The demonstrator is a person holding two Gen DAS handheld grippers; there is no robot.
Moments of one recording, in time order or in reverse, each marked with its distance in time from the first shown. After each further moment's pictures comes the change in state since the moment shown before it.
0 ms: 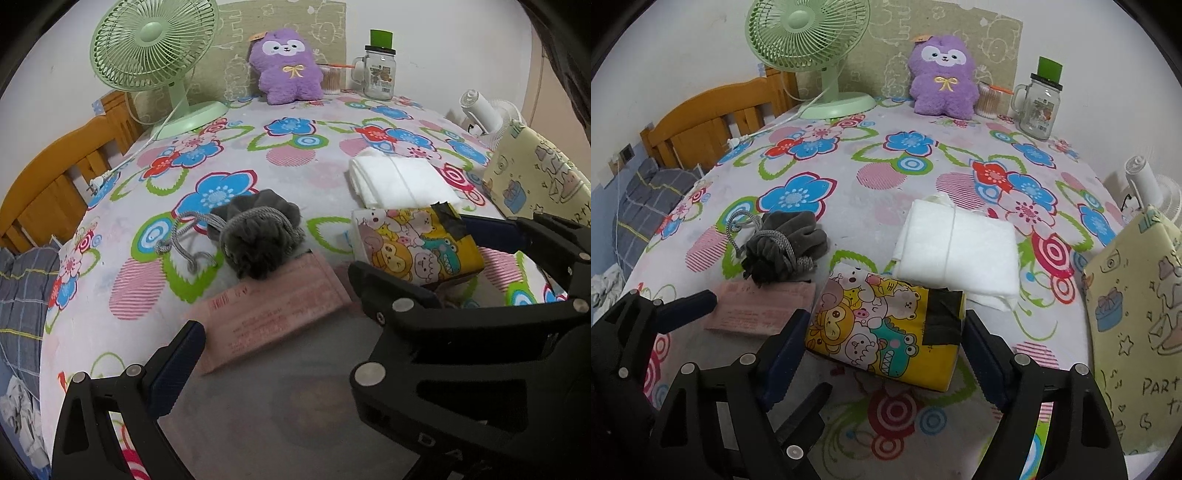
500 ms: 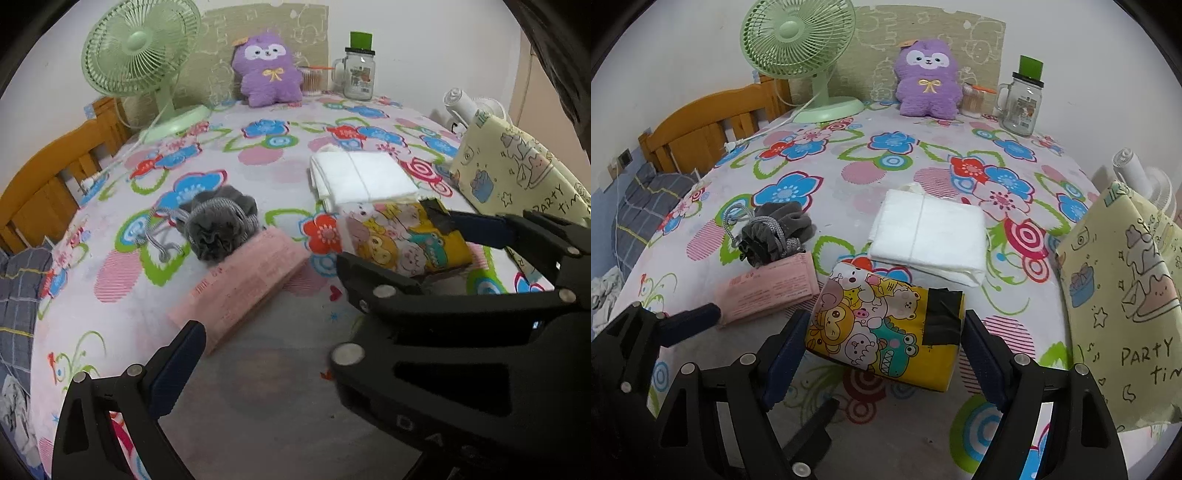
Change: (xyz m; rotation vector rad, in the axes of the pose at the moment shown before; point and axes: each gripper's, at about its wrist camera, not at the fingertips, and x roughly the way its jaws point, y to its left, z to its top) left arm -0.015 -0.026 -0.010 0.008 -0.009 -0.032; right arm -0.019 -0.016 -0.016 0.023 -0.018 -0.016
